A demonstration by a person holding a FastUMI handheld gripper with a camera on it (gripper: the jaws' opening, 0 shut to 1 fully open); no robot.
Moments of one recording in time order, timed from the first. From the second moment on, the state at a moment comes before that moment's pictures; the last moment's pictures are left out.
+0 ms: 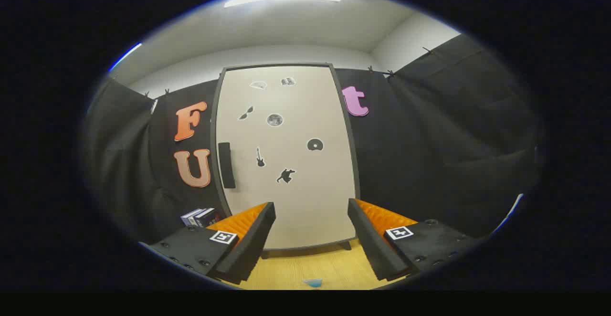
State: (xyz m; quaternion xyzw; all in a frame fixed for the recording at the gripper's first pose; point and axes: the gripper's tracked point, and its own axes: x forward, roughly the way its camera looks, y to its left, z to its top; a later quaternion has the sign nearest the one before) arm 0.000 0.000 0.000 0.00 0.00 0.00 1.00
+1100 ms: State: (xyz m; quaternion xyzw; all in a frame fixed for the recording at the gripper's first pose) arm 0.040 0.063 0.028 -0.01 -0.01 0.07 1.00
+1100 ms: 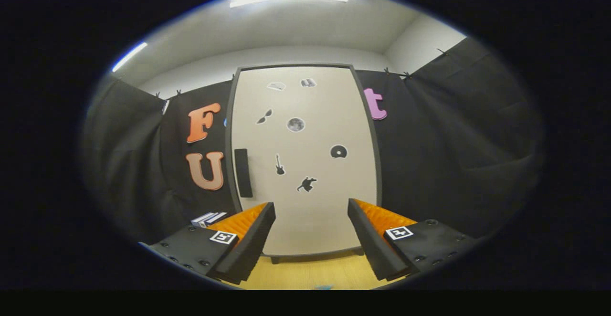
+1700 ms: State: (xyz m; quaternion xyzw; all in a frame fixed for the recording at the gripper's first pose) arm 0.183 0.182 0.024 -0.01 0.04 0.15 0.99
